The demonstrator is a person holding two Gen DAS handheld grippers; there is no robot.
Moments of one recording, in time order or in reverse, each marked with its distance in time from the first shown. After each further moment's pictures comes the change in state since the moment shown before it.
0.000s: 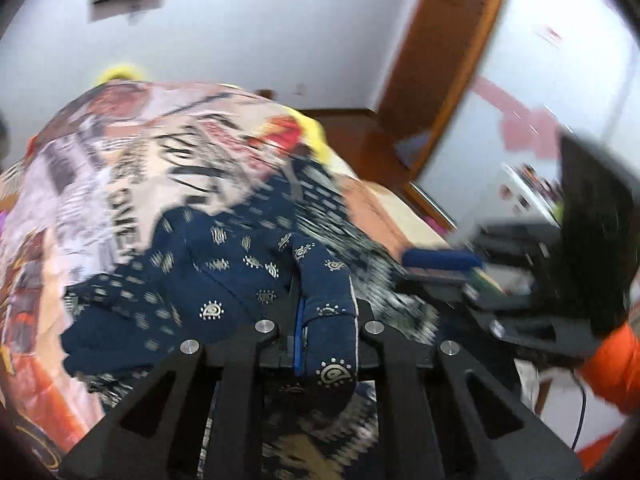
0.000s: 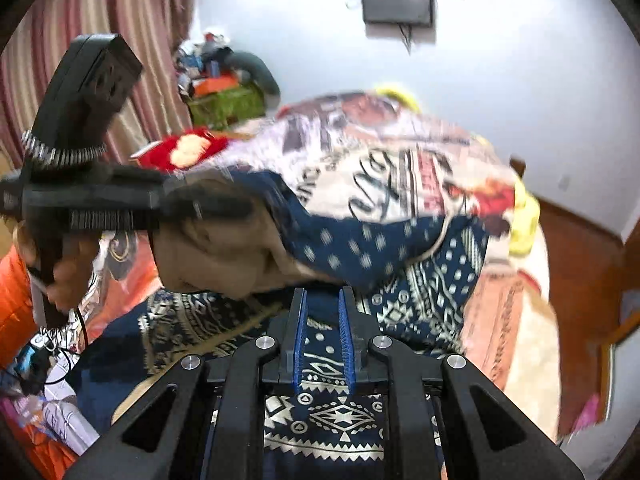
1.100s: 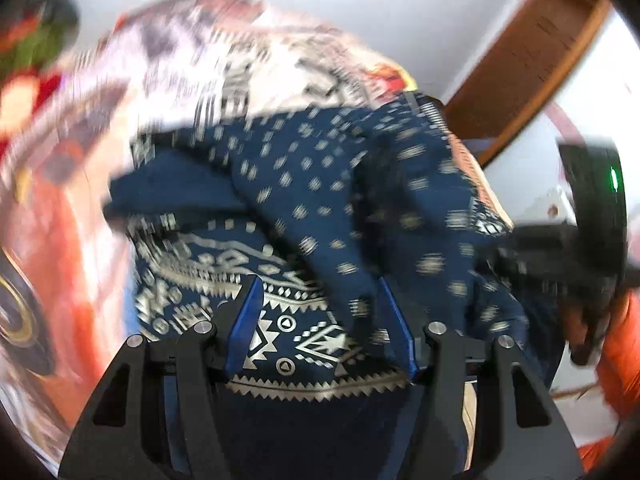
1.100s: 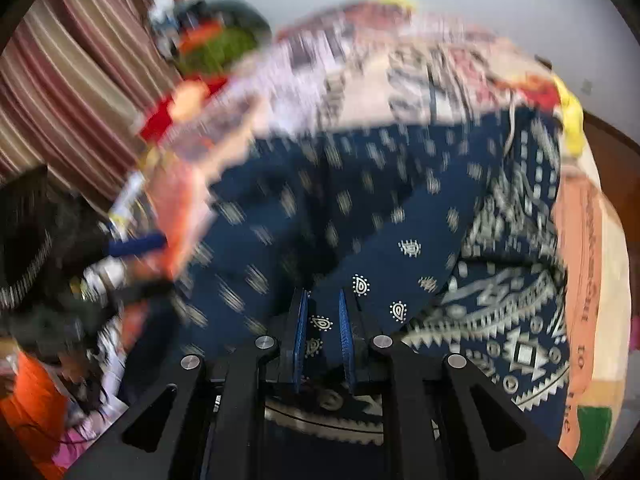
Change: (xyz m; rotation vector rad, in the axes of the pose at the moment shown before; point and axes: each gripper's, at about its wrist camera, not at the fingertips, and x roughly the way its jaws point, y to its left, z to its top) left arm -0.011 0.102 -0.104 -0.383 0.107 0.118; right arm 0.080 0.032 -0.019 0.193 0.365 0.085
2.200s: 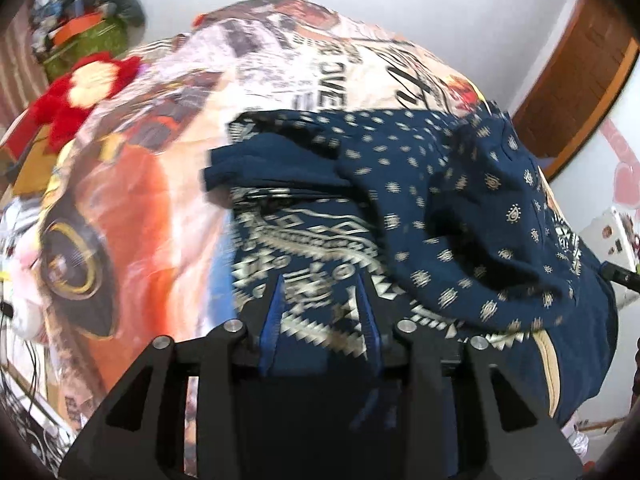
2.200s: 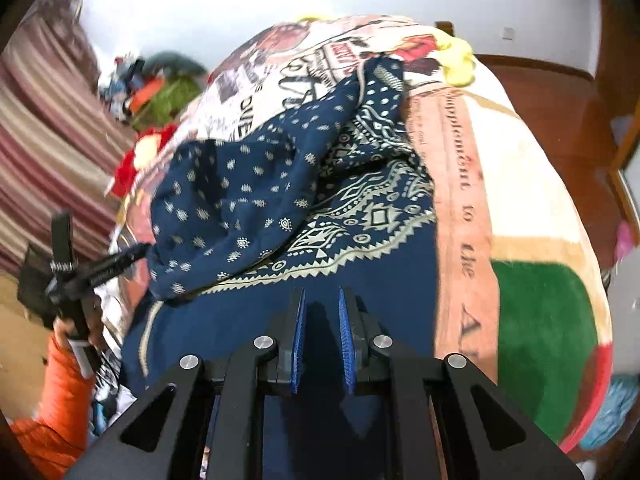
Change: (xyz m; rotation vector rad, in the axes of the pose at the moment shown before) left arm -0.032 0.048 -0.036 -0.053 -0.103 0.252; right arm -0.092 -0.081 -0.104 0.288 -0.154 -0.017
